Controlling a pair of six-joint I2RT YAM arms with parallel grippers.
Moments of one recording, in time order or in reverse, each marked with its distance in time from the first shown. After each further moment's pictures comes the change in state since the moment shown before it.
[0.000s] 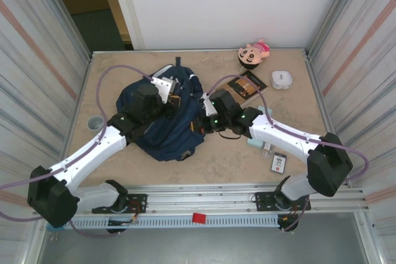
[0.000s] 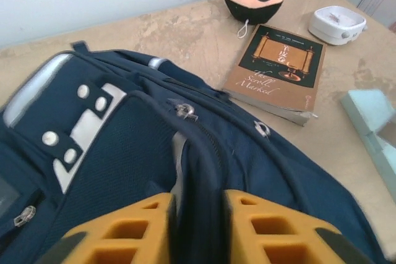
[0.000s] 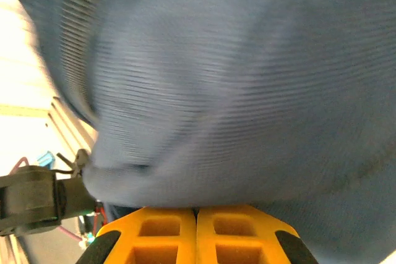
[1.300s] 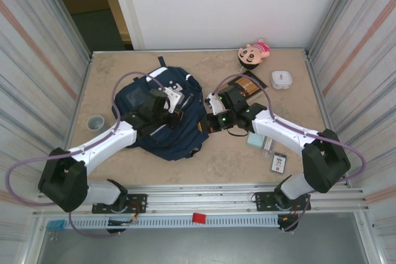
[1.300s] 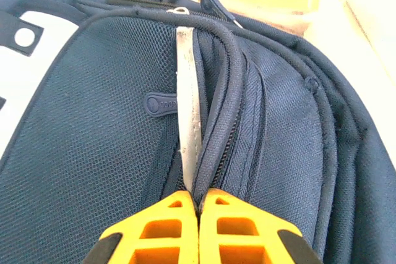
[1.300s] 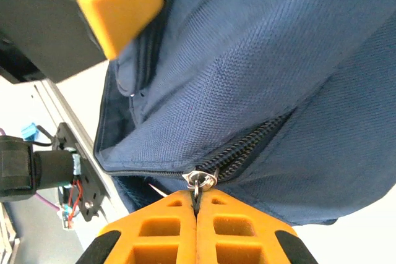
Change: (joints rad) left arm 0.020 0.158 -0.058 0.007 0.127 0.053; right arm -0.110 0.034 -0.031 -0.035 -0.140 -0.174
